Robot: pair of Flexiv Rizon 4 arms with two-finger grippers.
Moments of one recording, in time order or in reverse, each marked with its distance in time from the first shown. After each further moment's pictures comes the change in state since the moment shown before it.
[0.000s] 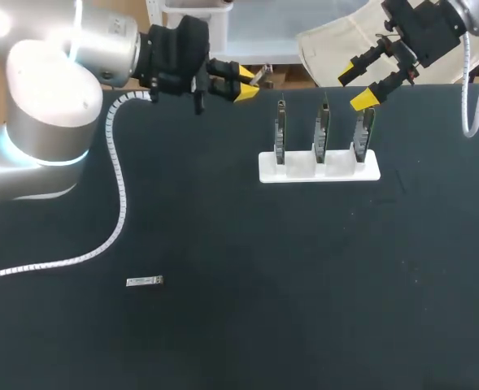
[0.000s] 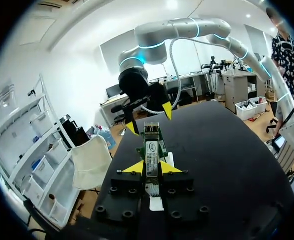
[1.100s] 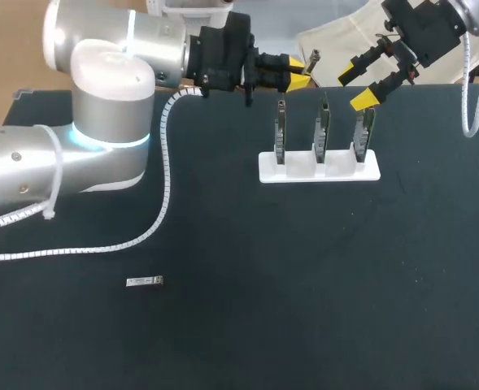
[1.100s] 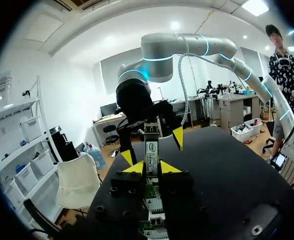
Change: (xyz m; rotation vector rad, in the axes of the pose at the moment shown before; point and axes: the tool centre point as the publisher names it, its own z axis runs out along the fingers) left arm -0.033 0.015 0.077 0.074 -0.214 -0.079; right arm 0.000 0.000 0.000 0.000 0.000 0.000
